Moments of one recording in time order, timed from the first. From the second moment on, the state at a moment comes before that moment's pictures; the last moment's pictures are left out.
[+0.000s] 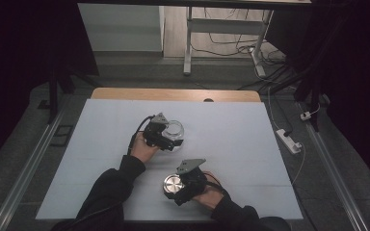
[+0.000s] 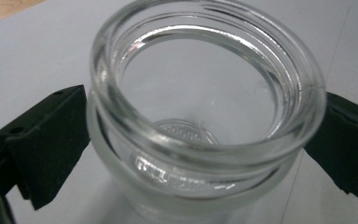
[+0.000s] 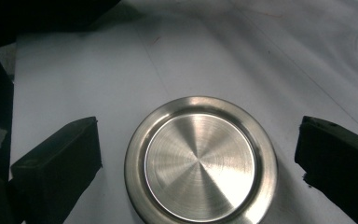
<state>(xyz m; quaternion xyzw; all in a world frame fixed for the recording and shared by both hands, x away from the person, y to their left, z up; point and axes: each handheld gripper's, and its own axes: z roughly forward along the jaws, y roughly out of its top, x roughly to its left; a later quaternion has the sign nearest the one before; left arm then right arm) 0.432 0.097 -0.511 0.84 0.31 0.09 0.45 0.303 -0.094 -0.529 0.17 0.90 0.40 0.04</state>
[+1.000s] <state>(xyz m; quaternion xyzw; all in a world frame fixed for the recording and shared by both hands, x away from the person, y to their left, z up) 0.410 0.124 -0.491 0.82 0.31 0.09 0.46 0.299 -0.101 -0.511 0.16 0.89 0.43 0.06</state>
